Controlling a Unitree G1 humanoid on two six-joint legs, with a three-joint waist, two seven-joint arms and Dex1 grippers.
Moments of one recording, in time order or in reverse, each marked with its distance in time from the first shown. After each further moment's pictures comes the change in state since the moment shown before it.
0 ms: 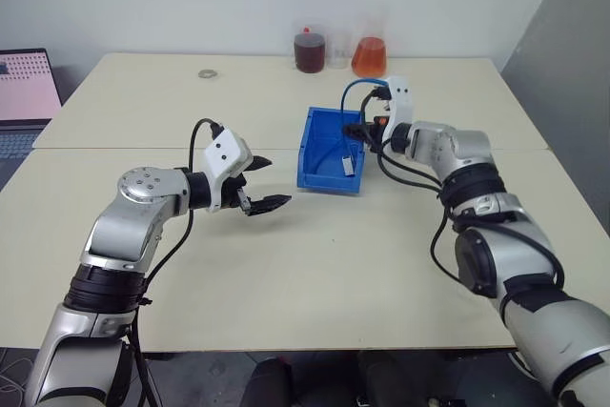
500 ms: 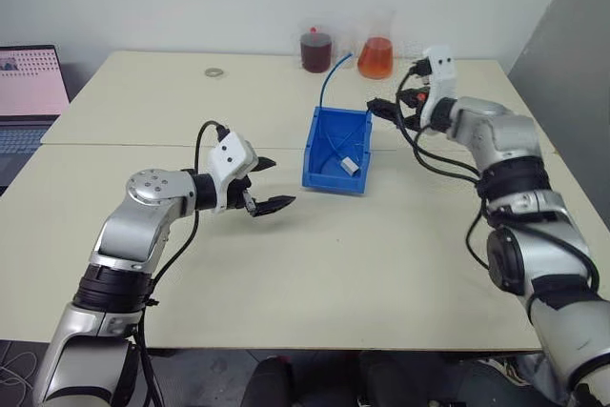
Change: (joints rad) left arm 0.023 -0.029 0.007 0.007 0.004 -0.017 0.045; right arm 0.216 -0.193 0.077 -0.418 -0.029 -0.061 0.202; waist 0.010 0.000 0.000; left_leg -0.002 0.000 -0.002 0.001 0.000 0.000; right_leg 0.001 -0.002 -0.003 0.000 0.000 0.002
